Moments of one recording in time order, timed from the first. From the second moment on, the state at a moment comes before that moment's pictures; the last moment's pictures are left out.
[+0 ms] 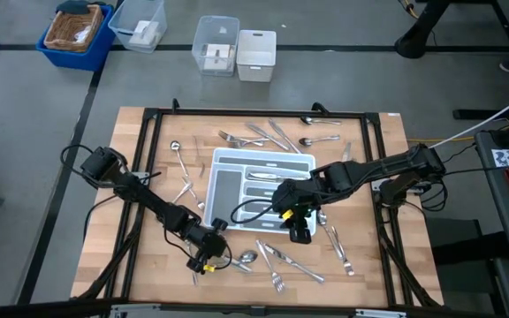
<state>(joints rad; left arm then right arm) -0.54 1.74 0.77 -0.04 -0.01 -0.08 0.28 1.67 1.64 -0.98 -0.16 0.31</state>
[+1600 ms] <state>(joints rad) 0.01 1.45 0.77 0.40 -0.18 0.24 0.27 1.45 1.64 -1.35 0.29 0.34</state>
